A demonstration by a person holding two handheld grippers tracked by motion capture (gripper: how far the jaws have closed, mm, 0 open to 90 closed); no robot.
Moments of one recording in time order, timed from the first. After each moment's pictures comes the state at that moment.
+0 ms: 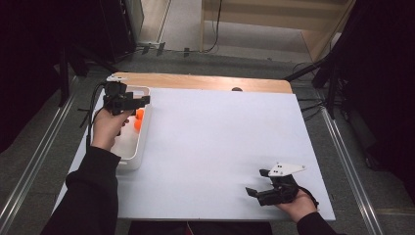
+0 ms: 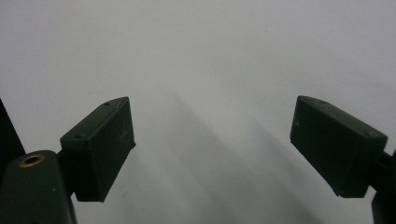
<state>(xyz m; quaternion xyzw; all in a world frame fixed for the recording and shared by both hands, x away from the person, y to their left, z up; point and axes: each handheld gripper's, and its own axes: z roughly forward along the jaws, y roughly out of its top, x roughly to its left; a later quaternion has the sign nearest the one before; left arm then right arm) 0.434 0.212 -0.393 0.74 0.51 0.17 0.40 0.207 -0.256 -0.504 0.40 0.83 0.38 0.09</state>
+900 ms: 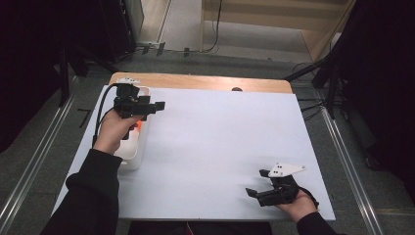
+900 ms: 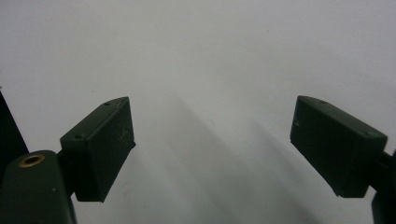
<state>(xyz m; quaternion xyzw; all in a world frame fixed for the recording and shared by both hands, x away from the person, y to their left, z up) 0.415 0.179 -0.383 0.79 0.44 0.10 0.43 0.206 -0.256 -0.504 0.40 0.83 0.38 0.09</state>
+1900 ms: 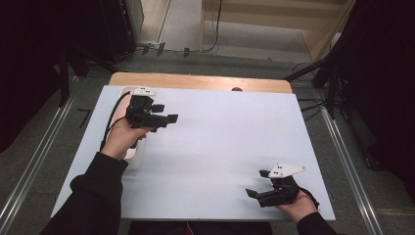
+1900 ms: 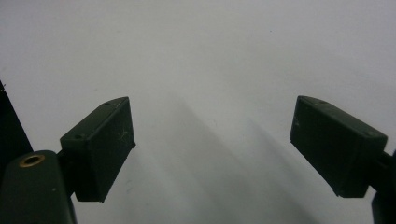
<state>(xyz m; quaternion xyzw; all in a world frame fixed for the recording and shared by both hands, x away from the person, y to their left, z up) 0.386 0.150 -0.387 0.82 0.36 0.08 0.44 0.204 -0.256 -0.503 0.40 0.83 0.38 0.08</state>
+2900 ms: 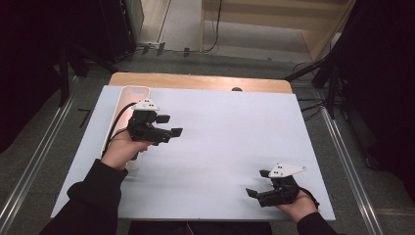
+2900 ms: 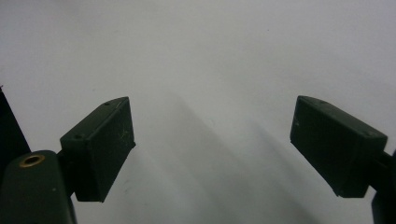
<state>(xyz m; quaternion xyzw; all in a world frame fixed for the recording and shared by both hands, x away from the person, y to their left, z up) 0.350 0.143 -0.391 0.84 0.31 0.07 0.45 0.205 -0.257 -0.503 0.40 0.83 0.38 0.09</state>
